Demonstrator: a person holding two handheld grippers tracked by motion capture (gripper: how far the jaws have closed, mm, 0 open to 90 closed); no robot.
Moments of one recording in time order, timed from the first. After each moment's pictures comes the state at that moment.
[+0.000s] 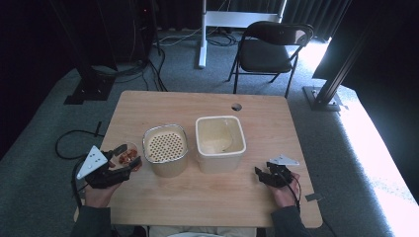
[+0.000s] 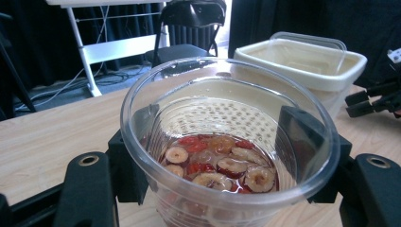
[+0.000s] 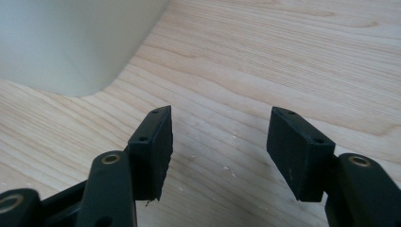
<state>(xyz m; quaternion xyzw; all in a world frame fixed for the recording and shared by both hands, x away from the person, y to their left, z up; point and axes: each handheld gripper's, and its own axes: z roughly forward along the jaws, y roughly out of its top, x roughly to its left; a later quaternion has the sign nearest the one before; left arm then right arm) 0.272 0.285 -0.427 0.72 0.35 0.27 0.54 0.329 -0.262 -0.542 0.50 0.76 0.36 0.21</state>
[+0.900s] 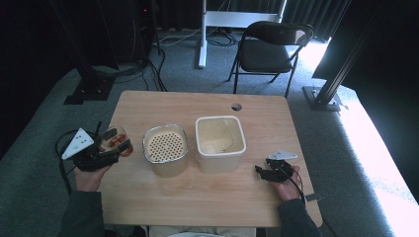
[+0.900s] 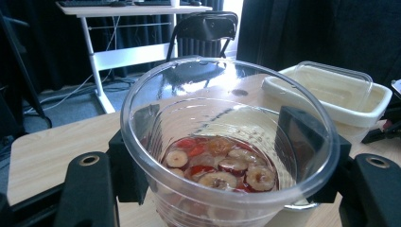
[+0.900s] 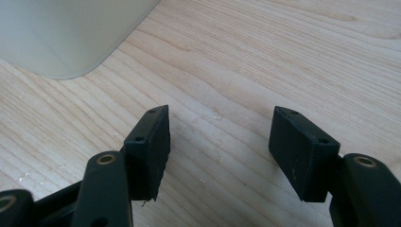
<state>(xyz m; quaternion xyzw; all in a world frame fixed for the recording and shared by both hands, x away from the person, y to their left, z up) 0.304 0.312 -0.400 0.70 0.35 0.27 0.55 0.353 -0.272 -0.545 0.44 0.80 0.34 0.19</state>
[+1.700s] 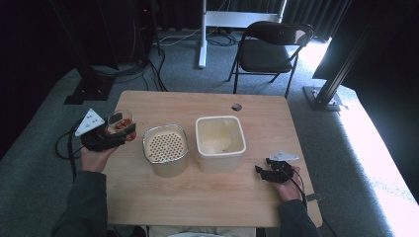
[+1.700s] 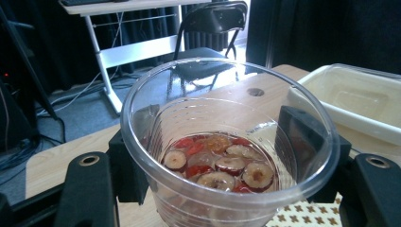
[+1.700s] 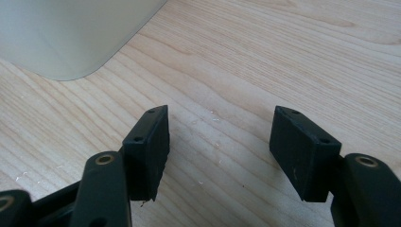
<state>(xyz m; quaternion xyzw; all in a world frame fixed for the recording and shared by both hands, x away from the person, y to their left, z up) 0.351 0.299 -0.380 0.72 0.35 0.29 0.52 0.351 -0.276 -0.549 0.44 0.80 0.36 0.19</state>
